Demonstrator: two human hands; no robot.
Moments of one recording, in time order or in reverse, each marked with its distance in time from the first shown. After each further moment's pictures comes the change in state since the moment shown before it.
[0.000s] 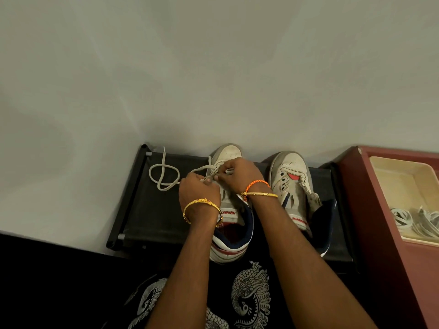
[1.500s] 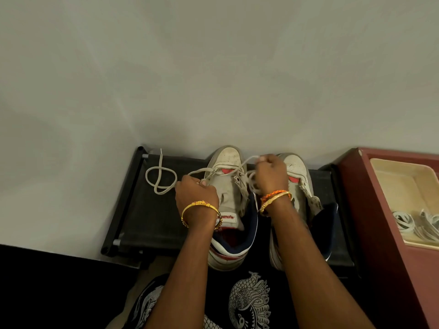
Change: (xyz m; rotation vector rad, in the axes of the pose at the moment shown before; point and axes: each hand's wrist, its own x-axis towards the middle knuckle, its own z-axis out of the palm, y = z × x) left_hand 0.003 0.005 -0.002 -0.012 0.011 -0.065; right_hand -0.023 0.014 -0.030 0.720 0.477 0.318
